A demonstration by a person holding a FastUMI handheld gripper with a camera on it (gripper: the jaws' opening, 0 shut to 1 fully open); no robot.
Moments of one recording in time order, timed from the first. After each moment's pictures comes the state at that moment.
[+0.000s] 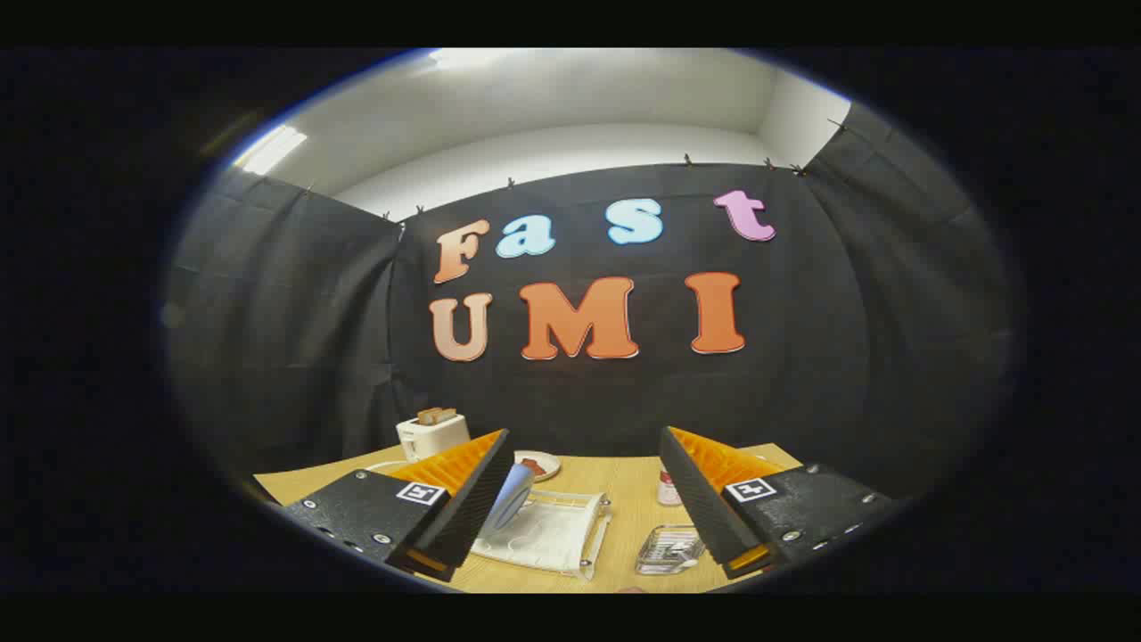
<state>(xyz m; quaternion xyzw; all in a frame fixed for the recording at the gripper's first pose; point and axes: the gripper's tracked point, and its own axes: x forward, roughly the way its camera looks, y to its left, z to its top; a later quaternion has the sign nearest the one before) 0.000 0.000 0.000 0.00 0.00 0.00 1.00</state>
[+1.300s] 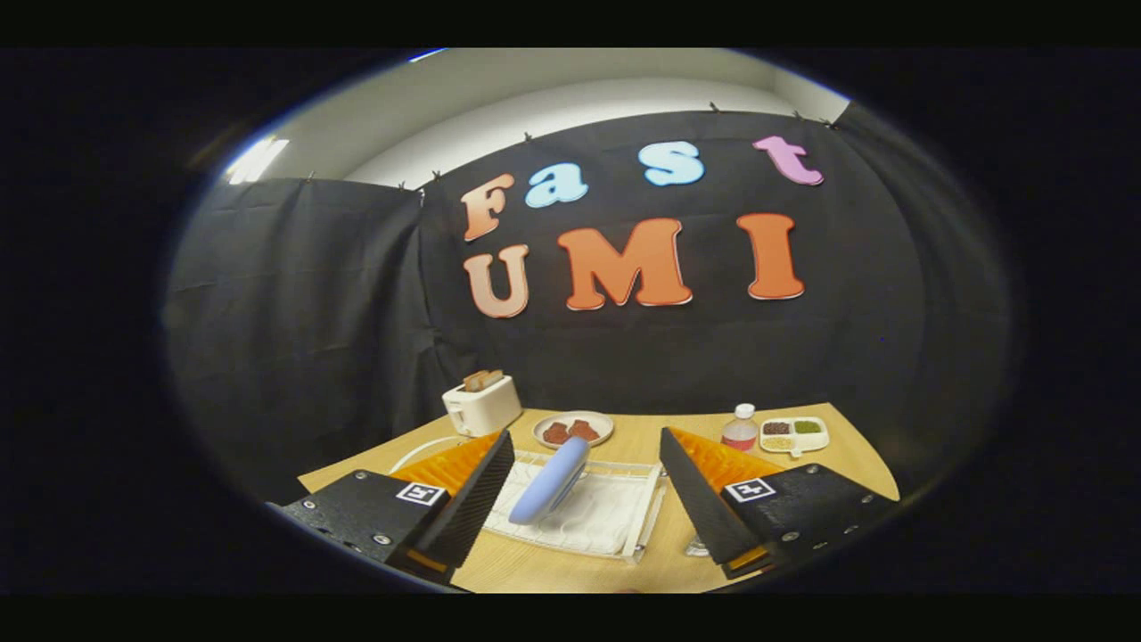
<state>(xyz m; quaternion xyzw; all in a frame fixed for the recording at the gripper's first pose) 0.035 0.053 -0.031 0.03 0.14 0.09 0.99</state>
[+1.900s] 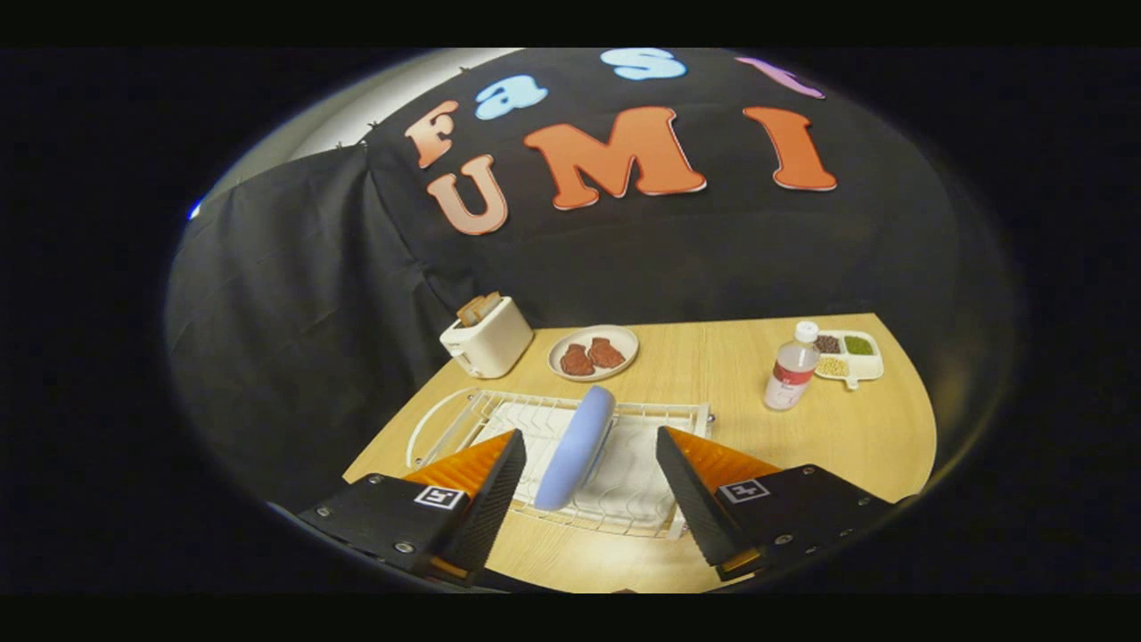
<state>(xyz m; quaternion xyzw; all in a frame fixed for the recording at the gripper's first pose) 0.085 0.079 -0.111 0.10 0.38 0.11 0.91</state>
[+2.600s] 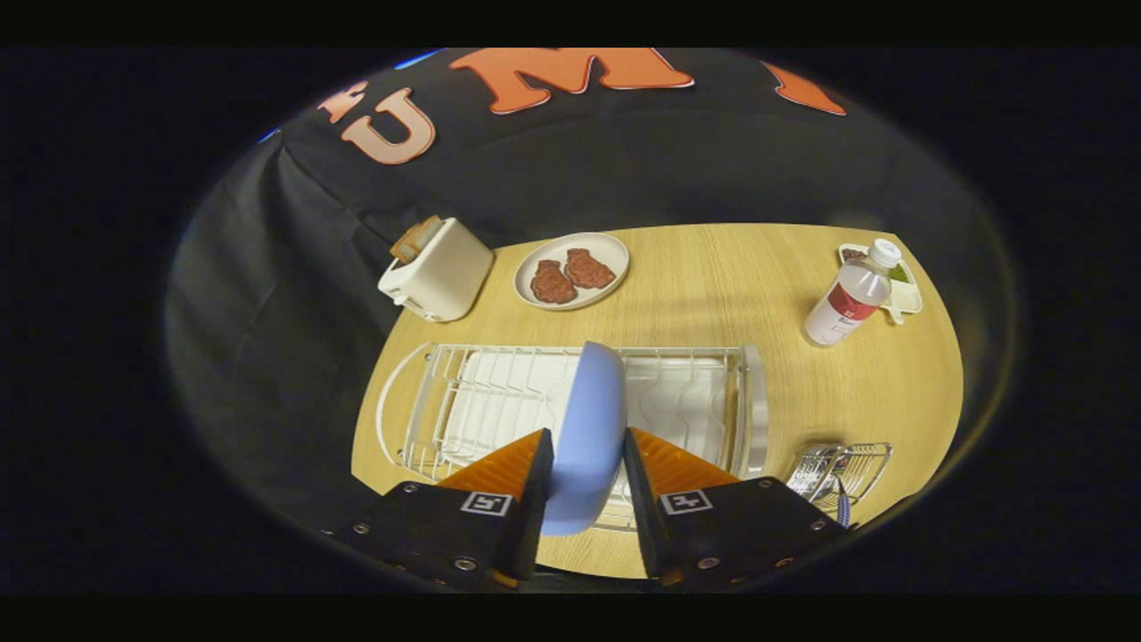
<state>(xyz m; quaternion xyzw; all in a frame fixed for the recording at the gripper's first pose) 0.125 0.102 -0.190 0.09 0.54 0.04 0.83</state>
